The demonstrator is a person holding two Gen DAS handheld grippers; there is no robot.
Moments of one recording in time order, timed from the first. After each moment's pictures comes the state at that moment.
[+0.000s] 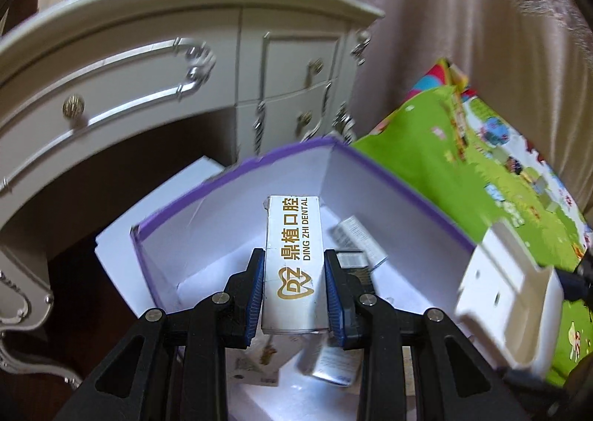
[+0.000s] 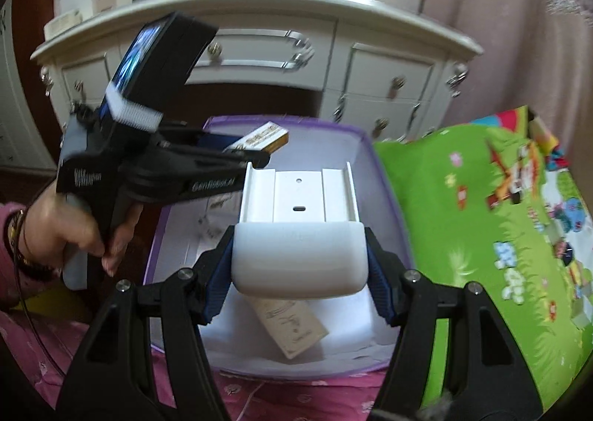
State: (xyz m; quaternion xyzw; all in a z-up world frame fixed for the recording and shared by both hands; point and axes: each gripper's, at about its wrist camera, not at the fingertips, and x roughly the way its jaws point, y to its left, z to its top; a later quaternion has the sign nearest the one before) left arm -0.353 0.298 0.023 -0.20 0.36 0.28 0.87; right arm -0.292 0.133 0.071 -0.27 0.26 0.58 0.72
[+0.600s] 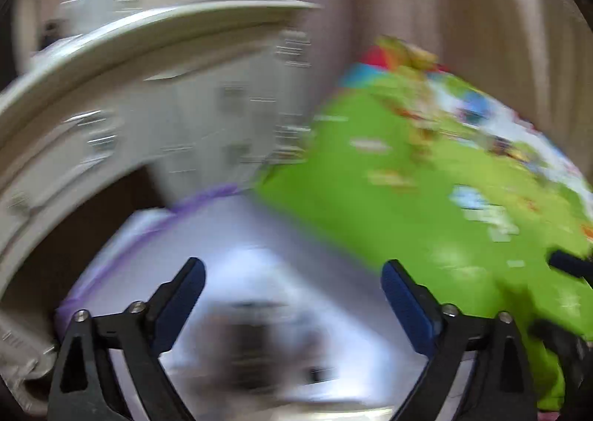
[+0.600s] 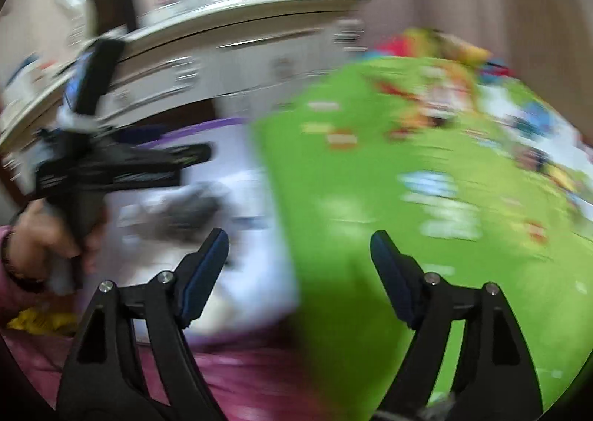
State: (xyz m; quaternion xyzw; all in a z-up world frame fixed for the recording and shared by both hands) left arm -0.224 0.224 0.046 -0.12 0.39 0.21 0.89; right arm -0.157 0.027 0.061 -0.14 0.32 0.47 0.81
